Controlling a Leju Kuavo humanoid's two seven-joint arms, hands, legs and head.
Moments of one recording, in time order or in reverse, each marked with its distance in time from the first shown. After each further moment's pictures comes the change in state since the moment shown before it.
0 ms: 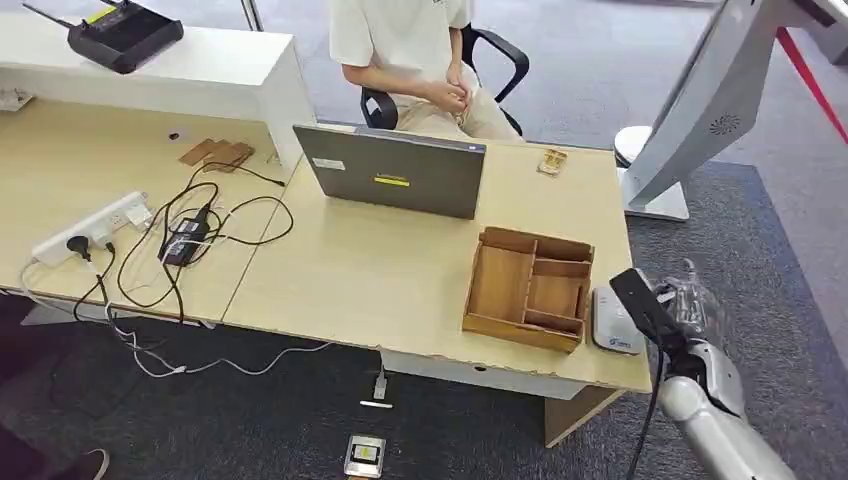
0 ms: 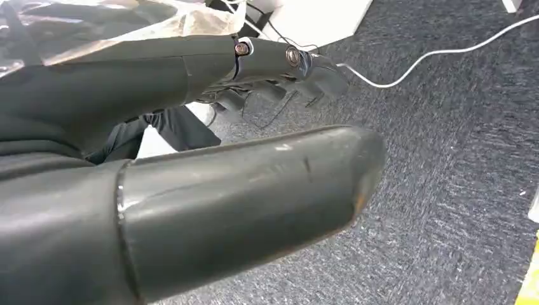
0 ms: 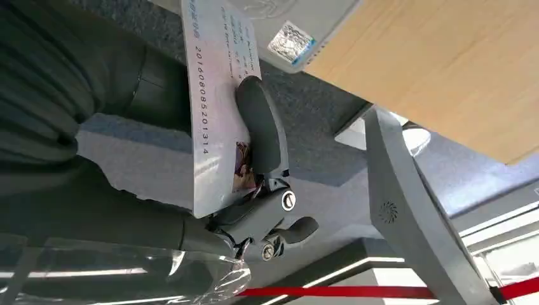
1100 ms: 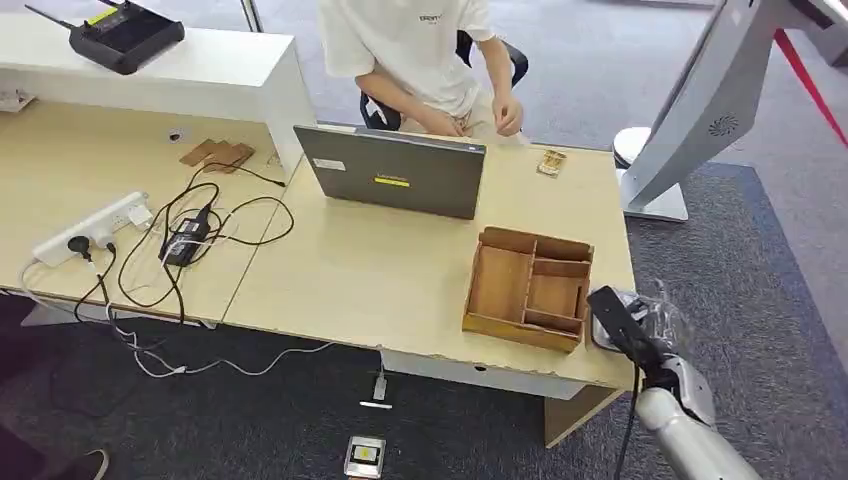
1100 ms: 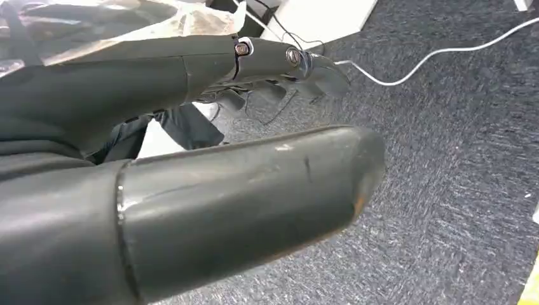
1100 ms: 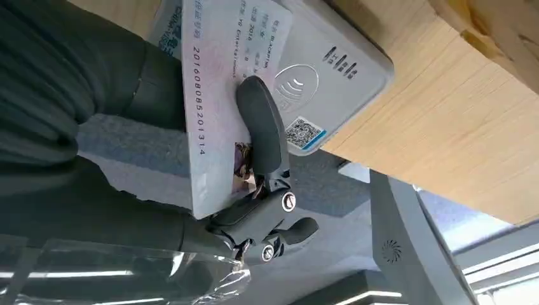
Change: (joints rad) left arm -0.001 -0.002 -0.001 0.009 0.027 0.011 0.000; right arm -0.003 0.082 0.016 0.139 -0.035 0.003 -0.057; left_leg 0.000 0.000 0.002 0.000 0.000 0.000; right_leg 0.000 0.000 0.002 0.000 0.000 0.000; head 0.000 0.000
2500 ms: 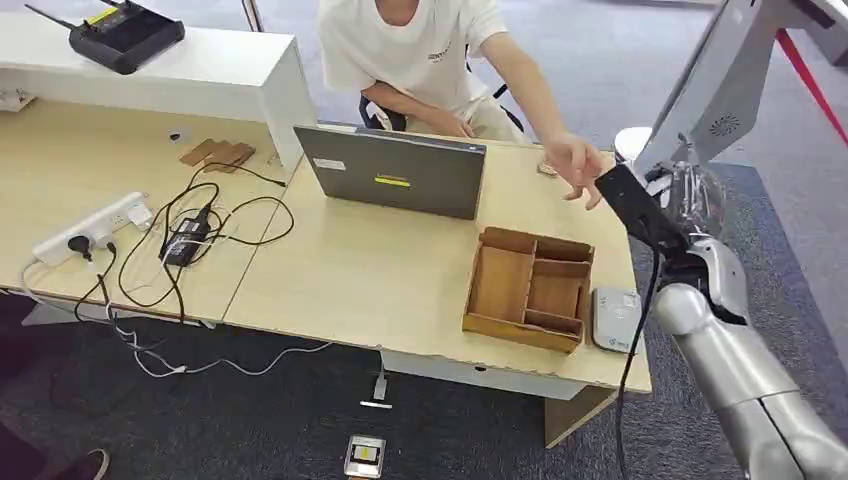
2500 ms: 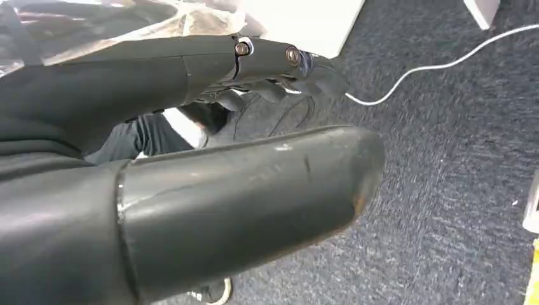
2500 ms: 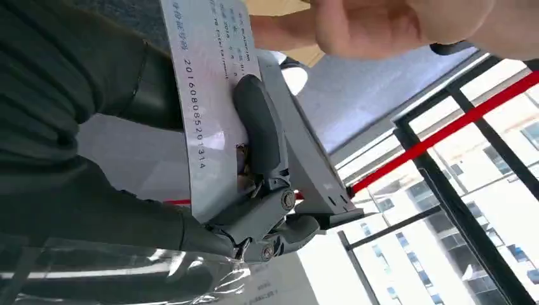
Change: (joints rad) left arm -0.048 0.006 -0.033 0.005 -0.090 -0.074 -0.008; right arm -0.273 -0.024 -0.011 -0.308 0.168 0.116 0.092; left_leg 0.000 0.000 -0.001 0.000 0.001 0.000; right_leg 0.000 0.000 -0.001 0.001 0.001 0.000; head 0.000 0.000
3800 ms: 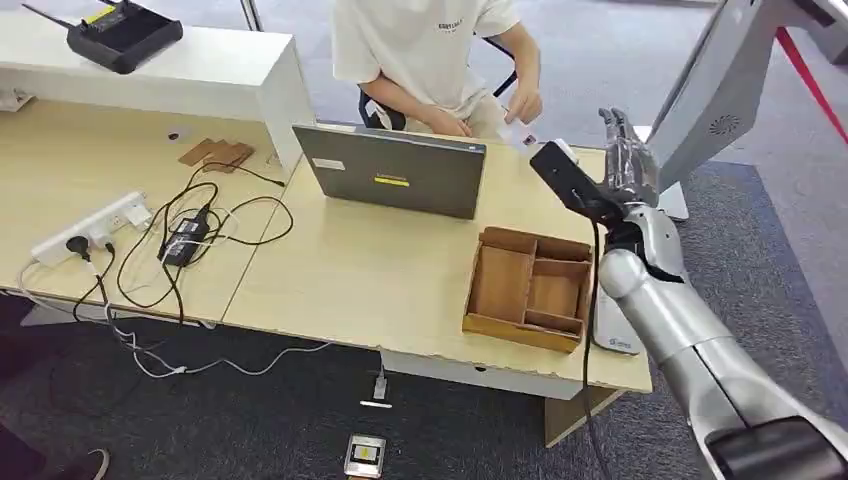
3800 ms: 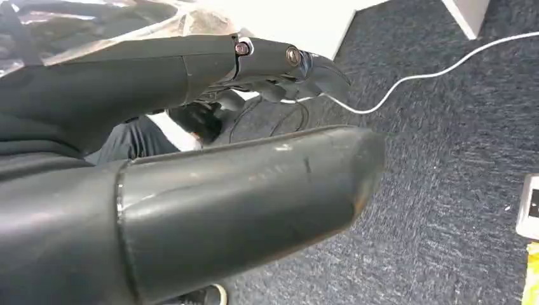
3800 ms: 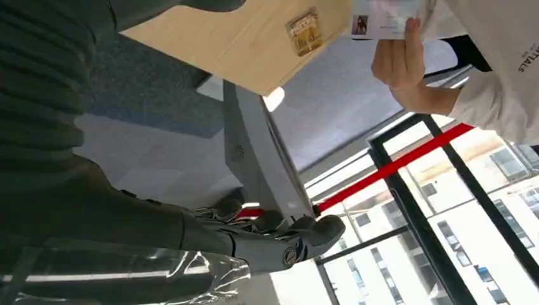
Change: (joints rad) left arm 0.010 0.007 0.023 -0.014 -0.032 0.010 -0.005; right arm -0.149 0.185 0.113 0.262 -0.021 -0.045 -0.056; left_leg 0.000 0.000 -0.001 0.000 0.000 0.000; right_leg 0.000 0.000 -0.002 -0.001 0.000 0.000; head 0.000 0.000
